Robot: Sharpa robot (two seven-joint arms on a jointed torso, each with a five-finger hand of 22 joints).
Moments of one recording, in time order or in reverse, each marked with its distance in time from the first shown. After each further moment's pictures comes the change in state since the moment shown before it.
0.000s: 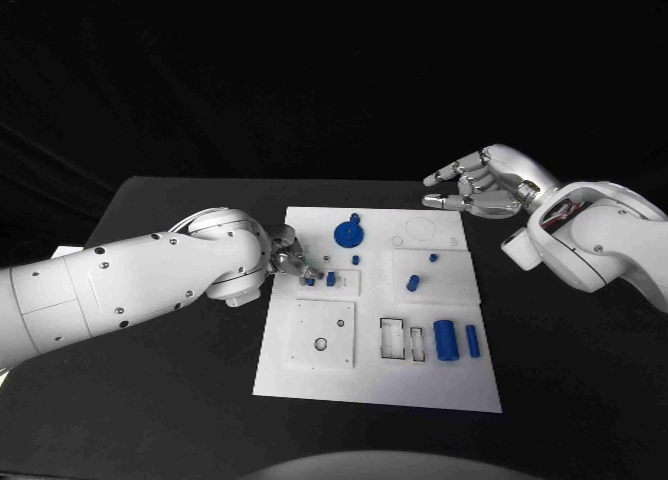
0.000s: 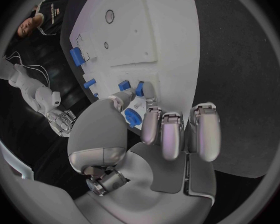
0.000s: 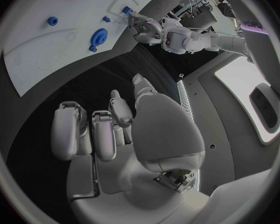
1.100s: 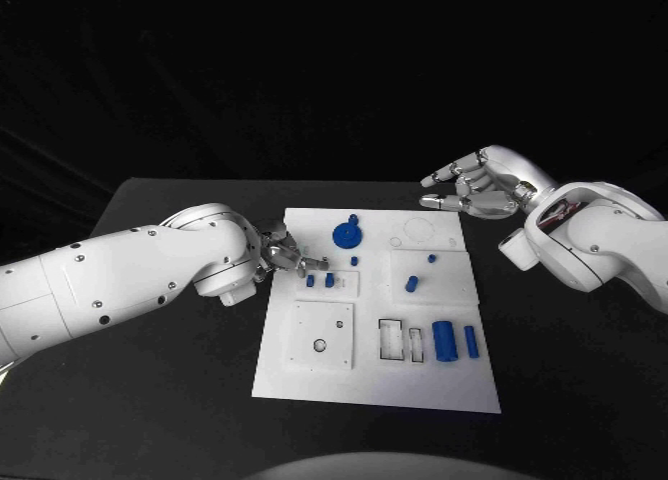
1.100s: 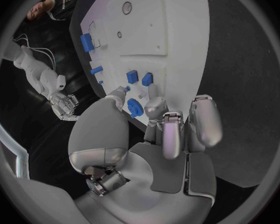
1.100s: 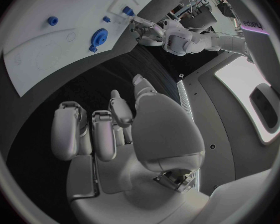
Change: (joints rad) left arm 0.003 -0.041 0.028 0.027 0.121 -0.053 0.009; left_hand 0.019 0.024 -0.362 0.077 0.005 -0.110 0.044 -0.026 -0.048 -0.186 0.043 -0.287 -0.226 0.001 0.023 -0.001 0.000 0.031 -0.026 0.013 -0.199 -0.081; right arm 0.000 0.004 0.000 -0.005 0.001 0.002 0.001; right_hand -0.004 0.004 -0.003 0.003 0.000 0.000 0.000 0.000 0.000 0.000 0.000 0.000 -0.001 0.000 0.000 -0.004 0.001 0.000 0.000 0.000 0.000 -0.001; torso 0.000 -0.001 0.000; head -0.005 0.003
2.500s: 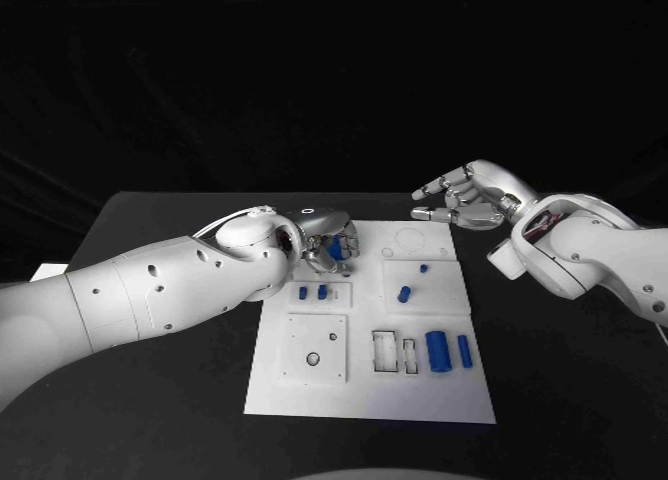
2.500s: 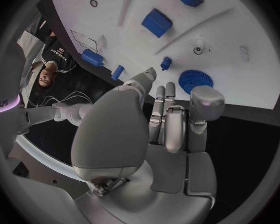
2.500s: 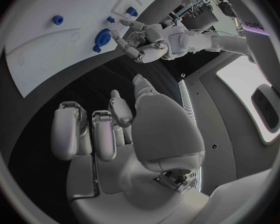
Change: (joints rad) left arm -0.002 0.211 -0.021 -0.204 -0.514 -0.118 0.582; left_hand 0.453 -0.047 0.195 -0.164 -0.022 0.079 0.058 -0.371 -0.393 -0.210 0.071 -0.766 -0.900 0.000 0.037 -0.166 -0.042 0.054 0.025 0.035 -0.245 -0.254; right arm -0.008 0.017 0.000 -0.032 0.007 0.002 0.011; right_hand 0.000 0.000 -0.004 0.004 0.004 0.000 0.000 0.000 0.000 0.000 0.000 0.000 -0.001 0.000 0.000 0.000 0.000 0.000 0.000 0.000 0.000 -0.001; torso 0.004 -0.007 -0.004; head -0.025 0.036
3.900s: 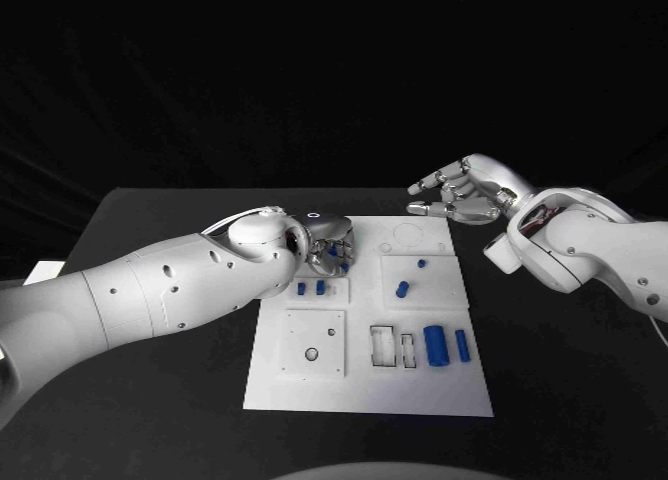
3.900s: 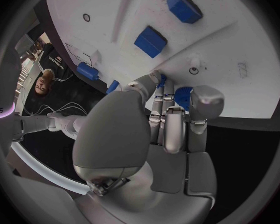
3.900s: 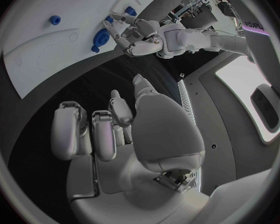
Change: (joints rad) left arm -0.015 0.048 0.000 -0.047 -0.059 0.089 -0.049; left_hand 0.020 0.028 0.066 -0.029 0.000 0.079 -0.004 -0.049 -0.021 0.098 -0.009 -0.079 -0.063 0.000 0.000 0.012 -0.005 0.000 0.000 0.000 -0.012 -0.001; right arm 0.000 0.005 0.000 -0.001 0.001 0.000 0.005; right_hand 0.000 0.000 0.000 0.000 0.000 0.000 0.000 0.000 0.000 0.000 0.000 -0.004 -0.001 0.000 0.000 0.000 0.000 0.000 0.000 0.000 -0.004 0.000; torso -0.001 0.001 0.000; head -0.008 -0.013
